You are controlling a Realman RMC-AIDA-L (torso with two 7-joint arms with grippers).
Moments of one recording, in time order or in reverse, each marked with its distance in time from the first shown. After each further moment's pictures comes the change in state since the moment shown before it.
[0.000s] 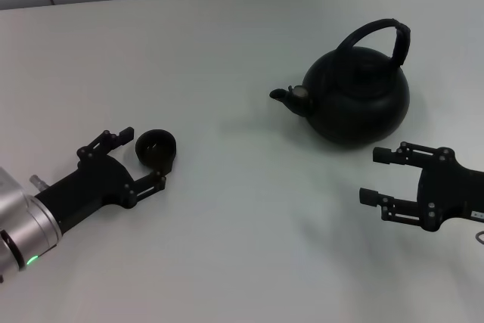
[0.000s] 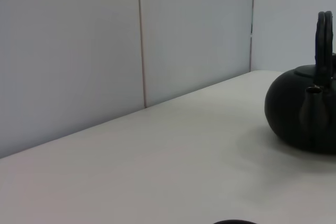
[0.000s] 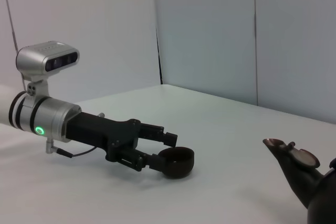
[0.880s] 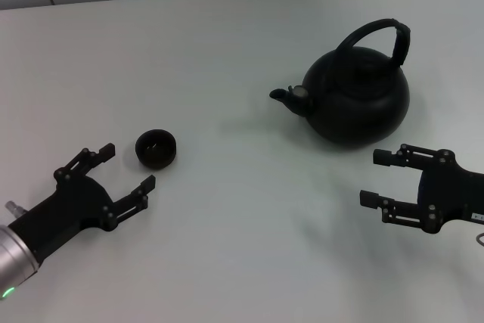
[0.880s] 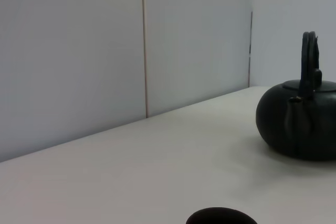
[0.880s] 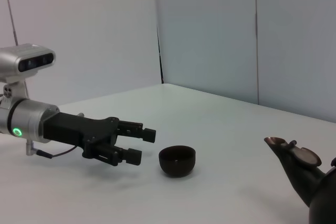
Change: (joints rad) left arm 0.111 0.003 0.006 0.051 0.002 0.112 0.000; right arm -0.004 0.000 -0.004 0.000 0.000 0.000 0.000
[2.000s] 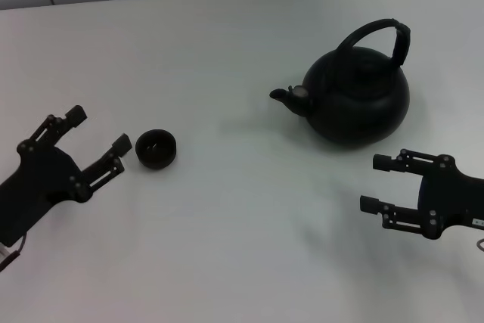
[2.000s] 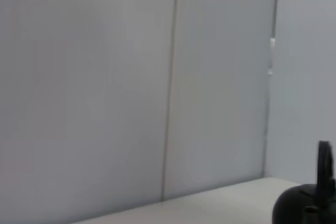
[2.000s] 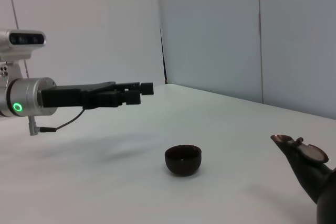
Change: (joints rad) left arm 0.034 0.004 -0.121 0.037 -0.006 0.208 -0.092; right arm -0.009 0.000 -0.003 0.006 -0.002 -0.010 0.000
